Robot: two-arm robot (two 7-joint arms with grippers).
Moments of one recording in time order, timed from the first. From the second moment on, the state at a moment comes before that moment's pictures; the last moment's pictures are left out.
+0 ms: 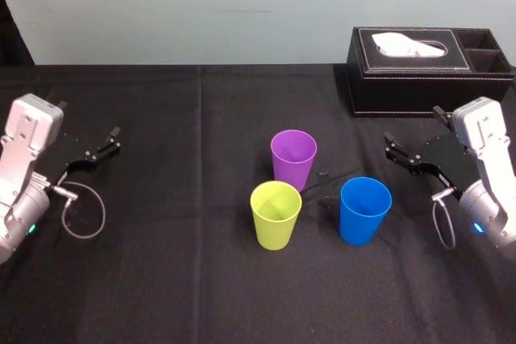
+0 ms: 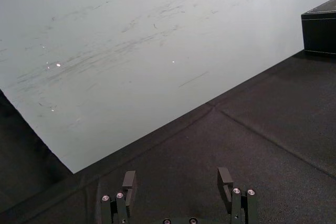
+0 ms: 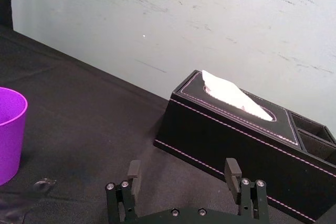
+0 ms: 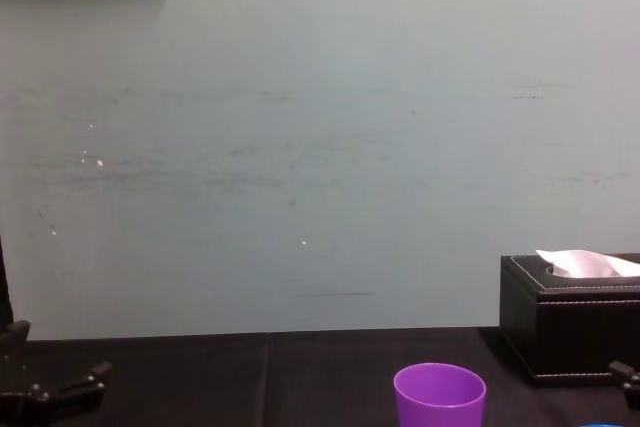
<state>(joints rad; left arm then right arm) -0.20 0.60 0.45 -1.41 -0.25 -0.12 0.03 0.20 0.60 -0.45 -1.41 0.25 -0.12 -0.03</state>
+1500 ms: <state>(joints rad) -0.20 0.60 0.45 -1.41 -0.25 -0.12 0.03 0.20 0.60 -0.45 -1.41 0.25 -0.12 -0.03</state>
